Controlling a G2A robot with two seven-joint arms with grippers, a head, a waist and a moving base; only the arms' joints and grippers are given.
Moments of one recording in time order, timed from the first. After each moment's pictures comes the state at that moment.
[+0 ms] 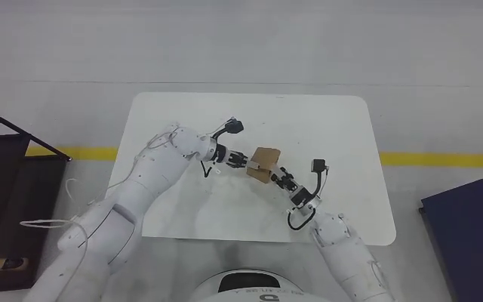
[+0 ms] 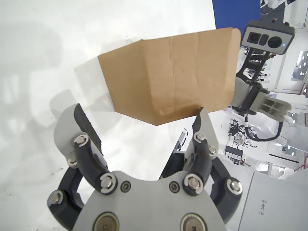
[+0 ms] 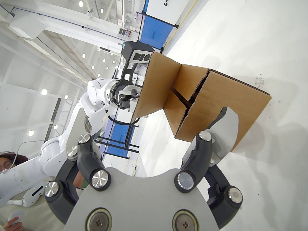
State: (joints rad) left arm 0.68 -1.34 -0.68 -0.72 0.07 -0.51 -1.08; right arm -1.56 -1.37 1.27 -1.31 -0.14 -0.64 0.29
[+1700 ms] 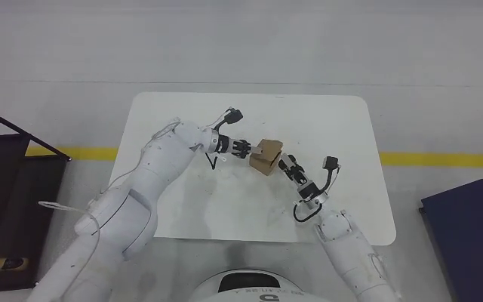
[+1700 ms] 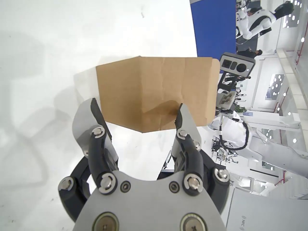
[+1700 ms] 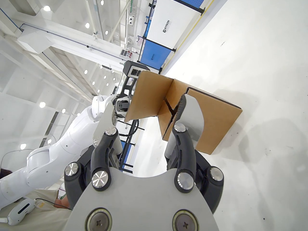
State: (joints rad) left arm 0.57 -1.47 -0.64 -0.42 -0.05 -0.57 -1.01; right arm -1.49 -1.36 1.26 -1.19 -0.14 -0.72 0.14
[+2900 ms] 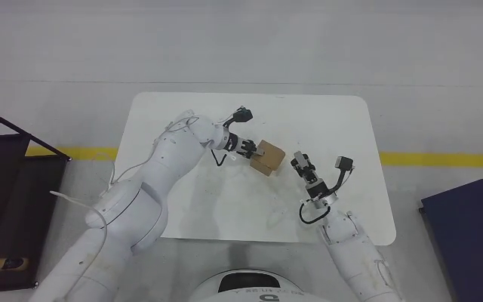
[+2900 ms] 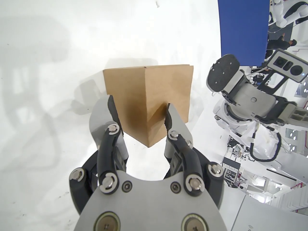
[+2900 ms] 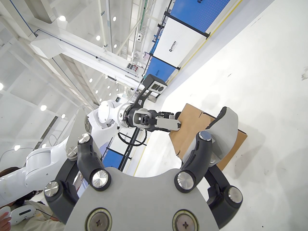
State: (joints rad) left arm 0.51 -1.54 -0.58 -0.37 0.04 -0.51 -1.00; right arm -1.56 -1.35 1.31 -1.31 -0.20 -0.74 0.03
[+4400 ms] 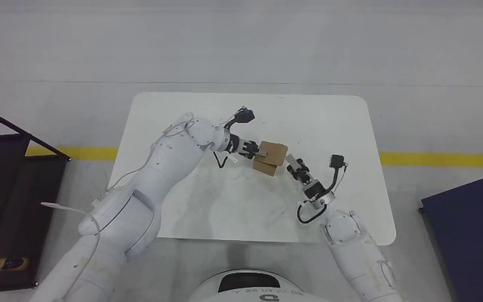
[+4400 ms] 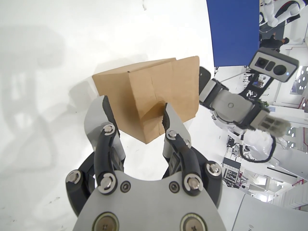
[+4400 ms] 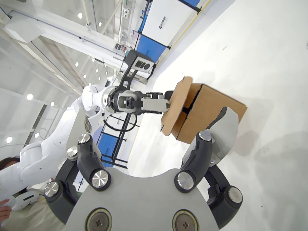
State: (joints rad) left arm 0.58 -1.48 -0.65 -0.54 0.08 -0.47 -1.00; right arm -1.57 -1.33 1.32 -1.35 -0.18 -0.63 0.15
